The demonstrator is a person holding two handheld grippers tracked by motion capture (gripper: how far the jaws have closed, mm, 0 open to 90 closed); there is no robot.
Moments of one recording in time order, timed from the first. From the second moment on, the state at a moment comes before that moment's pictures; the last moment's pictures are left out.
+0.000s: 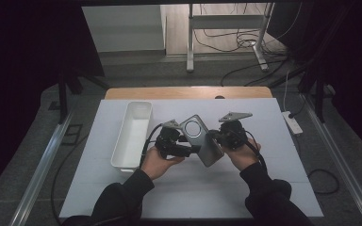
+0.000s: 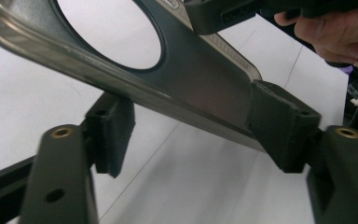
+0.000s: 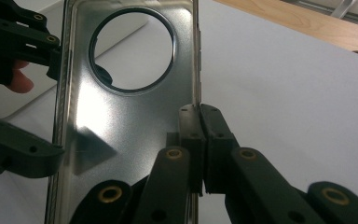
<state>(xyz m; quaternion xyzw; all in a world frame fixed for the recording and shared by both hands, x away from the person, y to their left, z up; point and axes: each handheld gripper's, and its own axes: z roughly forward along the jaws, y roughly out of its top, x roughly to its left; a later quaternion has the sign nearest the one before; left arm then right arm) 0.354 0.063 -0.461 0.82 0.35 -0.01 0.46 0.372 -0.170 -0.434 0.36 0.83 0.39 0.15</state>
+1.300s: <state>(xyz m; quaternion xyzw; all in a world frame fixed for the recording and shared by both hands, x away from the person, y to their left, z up) 0.356 0.082 -0.458 0.80 0.34 -0.04 0.49 0.368 -0.178 -0.430 0.35 0.84 0.41 0.12</state>
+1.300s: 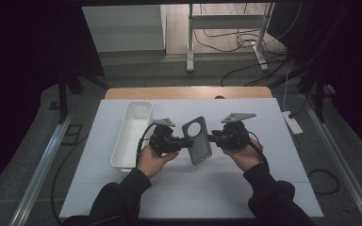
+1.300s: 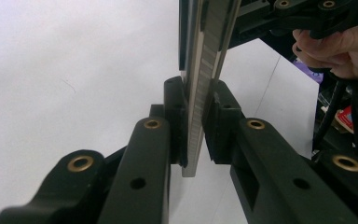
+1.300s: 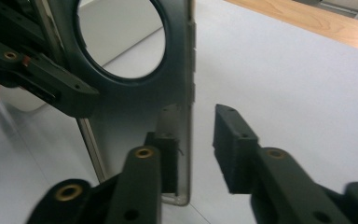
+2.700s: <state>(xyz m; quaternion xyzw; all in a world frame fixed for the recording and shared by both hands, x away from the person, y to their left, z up) 0.352 0.084 -0.455 0.83 0.29 -0.05 0.48 0.365 -0.177 -0.434 0.25 0.86 0.45 0.04</state>
